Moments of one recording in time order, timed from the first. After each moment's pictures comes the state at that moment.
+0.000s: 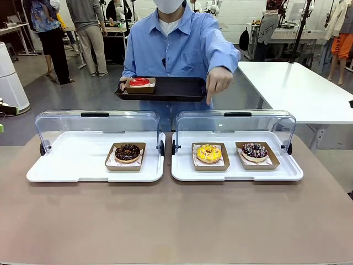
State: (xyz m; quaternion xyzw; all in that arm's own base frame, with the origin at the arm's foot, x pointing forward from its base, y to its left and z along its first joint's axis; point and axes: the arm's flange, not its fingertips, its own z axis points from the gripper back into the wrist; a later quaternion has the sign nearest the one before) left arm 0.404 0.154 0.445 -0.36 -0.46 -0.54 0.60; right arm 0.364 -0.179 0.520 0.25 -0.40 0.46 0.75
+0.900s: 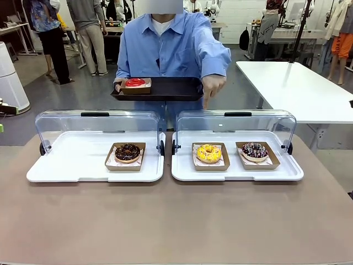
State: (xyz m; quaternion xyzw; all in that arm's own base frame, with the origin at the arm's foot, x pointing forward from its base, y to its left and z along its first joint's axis) left arm 0.404 0.154 0.445 -0.36 -0.46 -0.54 0.60; right arm 0.364 -0.179 0.520 0.25 -0.40 0.46 0.75
